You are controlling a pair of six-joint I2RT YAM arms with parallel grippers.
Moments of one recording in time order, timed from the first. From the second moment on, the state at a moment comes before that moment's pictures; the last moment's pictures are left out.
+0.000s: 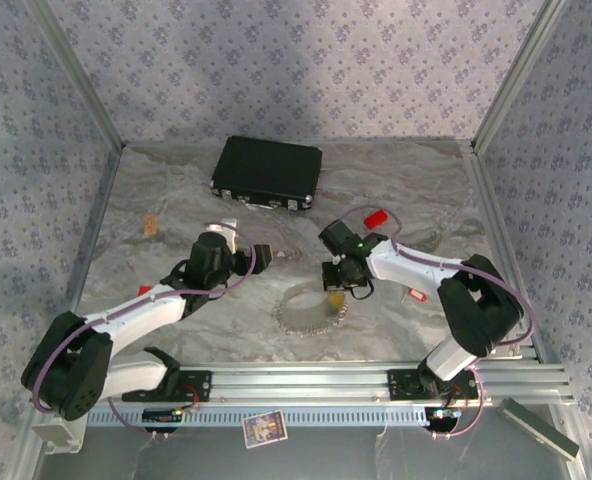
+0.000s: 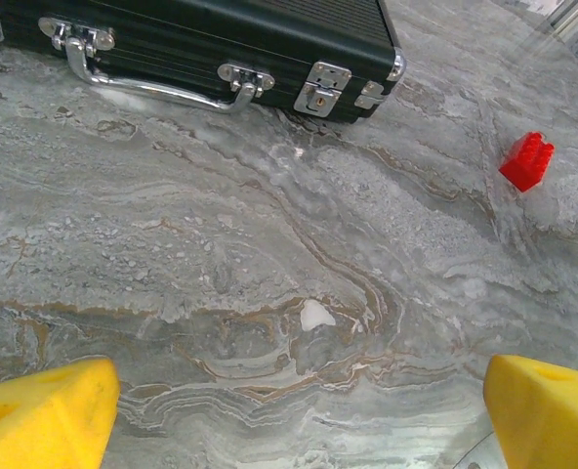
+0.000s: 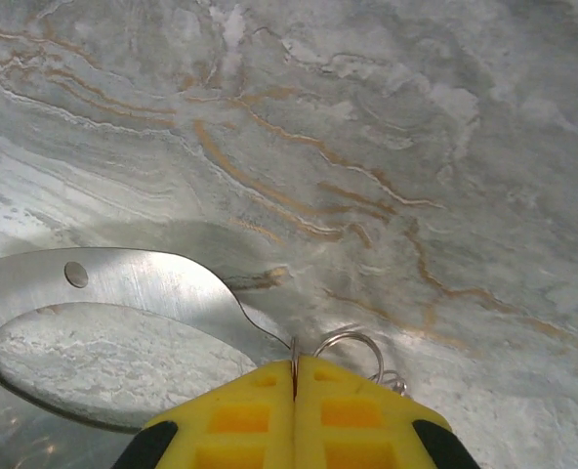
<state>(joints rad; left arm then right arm) -0.58 1.20 0.48 0.20 -0.01 -0.49 0.70 1.60 0.96 -0.63 -0.06 0.57</state>
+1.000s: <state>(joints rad) -0.58 1.17 0.48 0.20 -0.02 -0.49 0.72 1.70 1.02 -0.64 -0.06 0.53</state>
